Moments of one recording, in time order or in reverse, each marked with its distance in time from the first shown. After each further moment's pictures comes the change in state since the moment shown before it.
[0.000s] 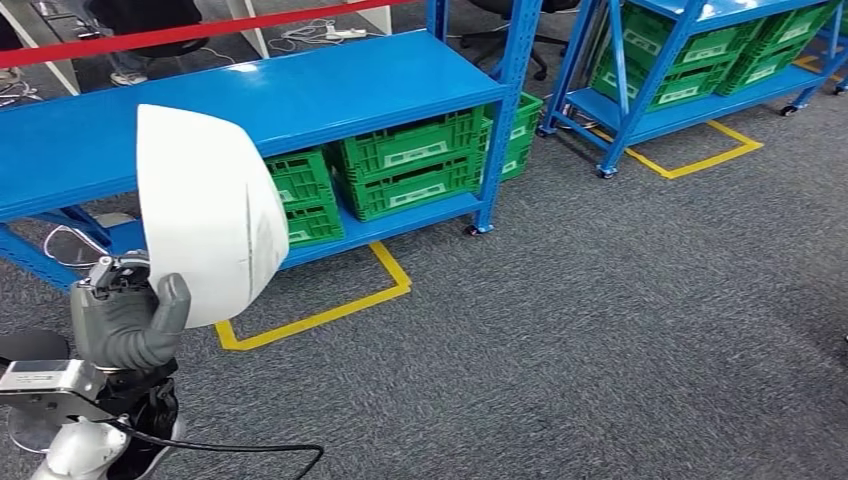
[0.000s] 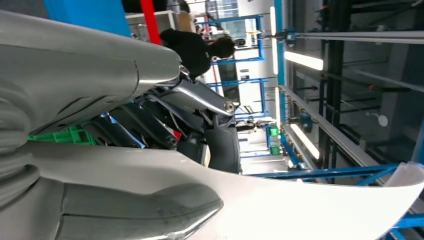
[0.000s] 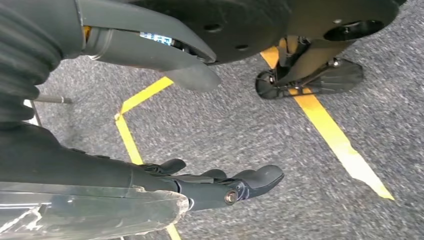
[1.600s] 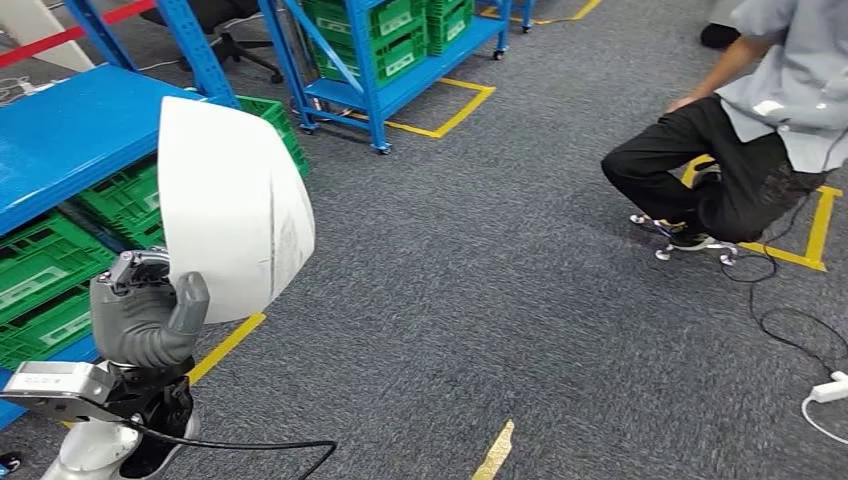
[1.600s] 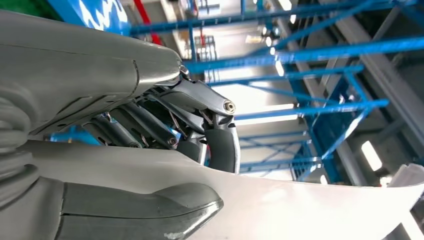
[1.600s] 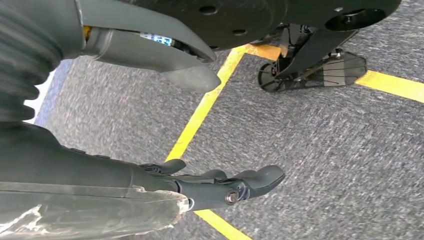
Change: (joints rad) left arm -0.018 -0.018 -0.021 -0.005 0.000 -0.051 0.008; right arm 0.018 0.019 -0.052 -0.069 -0.001 0.047 0.018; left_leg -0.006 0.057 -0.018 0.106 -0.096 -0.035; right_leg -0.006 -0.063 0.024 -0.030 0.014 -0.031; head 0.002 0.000
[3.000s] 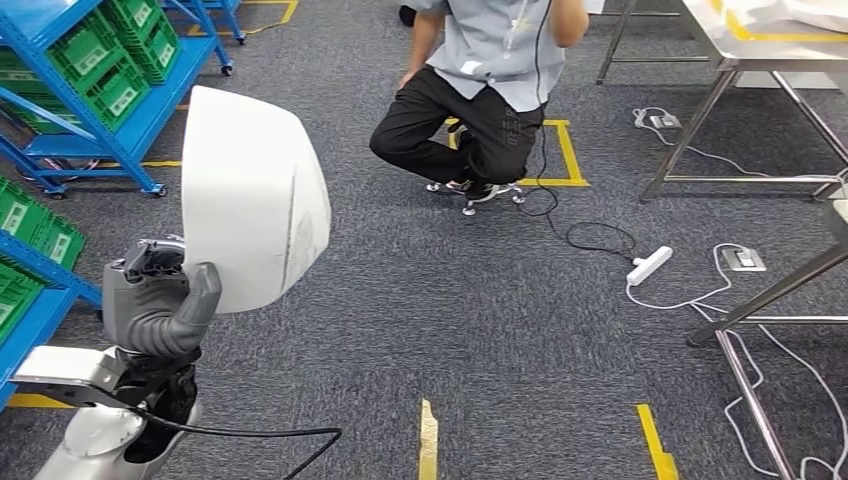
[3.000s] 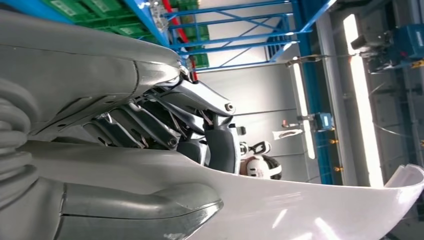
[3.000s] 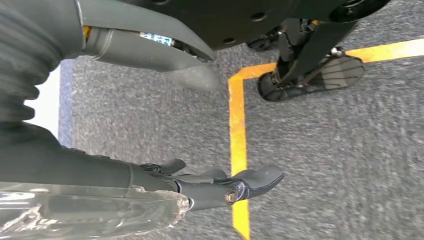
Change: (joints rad) left arm -0.064 0.001 -0.015 0.033 0.002 -0.019 0.008; right arm -0.007 0.000 -0.047 -0.005 0.010 0.041 -0.016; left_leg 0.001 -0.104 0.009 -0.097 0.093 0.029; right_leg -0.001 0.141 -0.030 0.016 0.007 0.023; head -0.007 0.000
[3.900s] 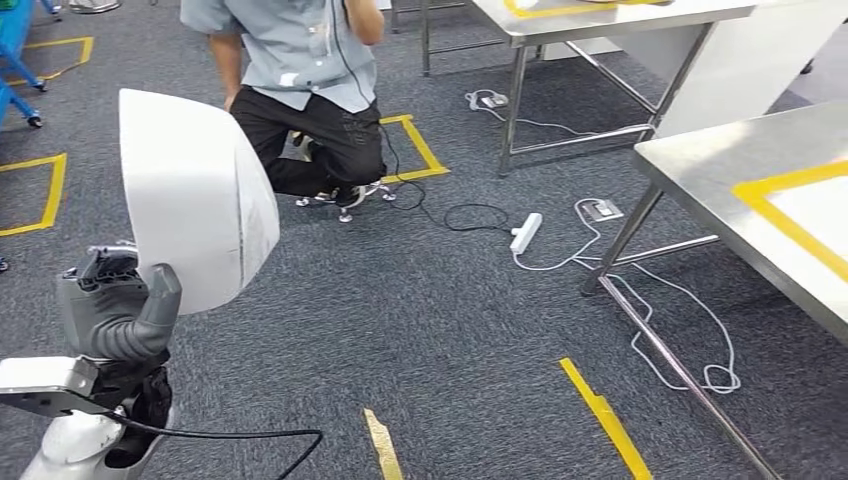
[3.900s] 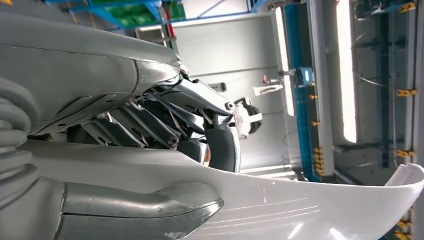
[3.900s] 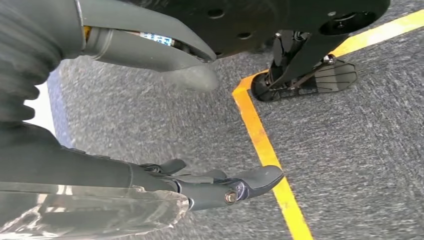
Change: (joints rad) left arm 0.042 0.019 0.075 -0.011 -0.031 0.062 -0.045; right arm -0.020 -0.007 0.000 0.041 0.031 -0.020 -0.003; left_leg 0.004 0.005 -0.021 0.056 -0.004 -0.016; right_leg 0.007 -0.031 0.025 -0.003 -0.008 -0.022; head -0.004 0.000
